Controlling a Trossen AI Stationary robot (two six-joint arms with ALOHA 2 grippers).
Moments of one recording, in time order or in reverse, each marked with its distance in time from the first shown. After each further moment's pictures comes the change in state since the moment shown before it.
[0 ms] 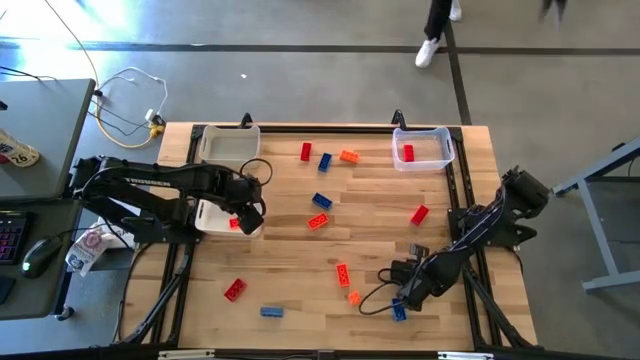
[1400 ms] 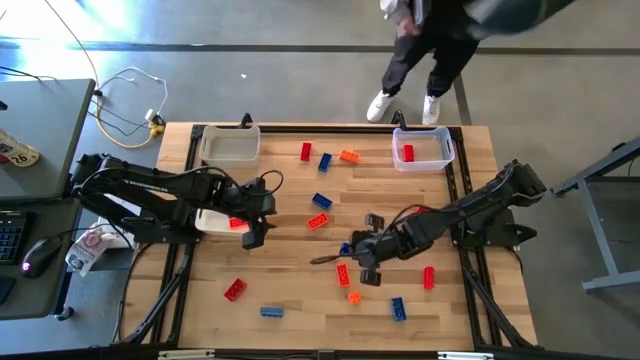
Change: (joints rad) left arm -0.135 0.000 0.000 0.371 0.004 0.518; right arm -0.349 -0.036 0.373 0.000 0.092 -0.527
